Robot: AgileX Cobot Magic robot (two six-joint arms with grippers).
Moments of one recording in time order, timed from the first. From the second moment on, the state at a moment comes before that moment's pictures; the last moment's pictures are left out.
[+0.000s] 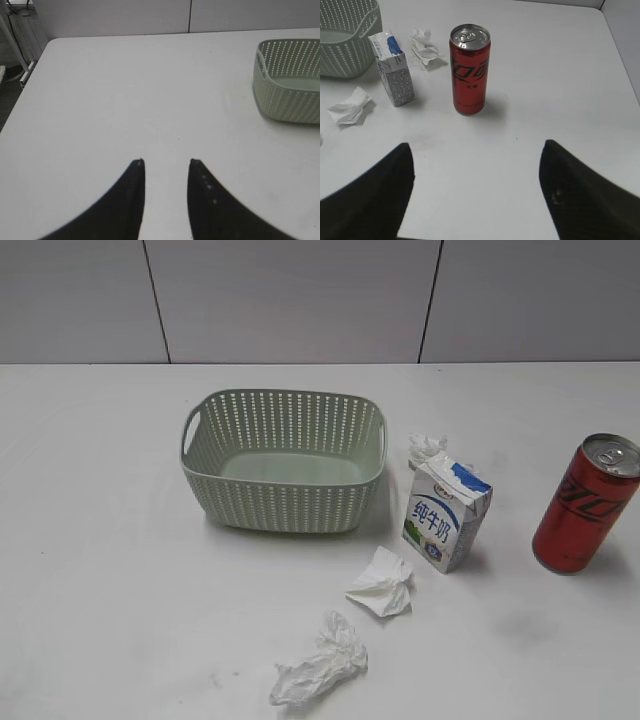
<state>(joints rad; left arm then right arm) -0.08 0.01 -0.51 -0.07 1.03 0.03 0.13 -0.01 -0.51 0.07 1.05 -0.04</state>
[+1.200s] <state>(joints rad) -0.08 0.01 -0.51 -0.07 1.03 0.03 0.13 0.55 -0.54 0.11 1.01 -0.05</state>
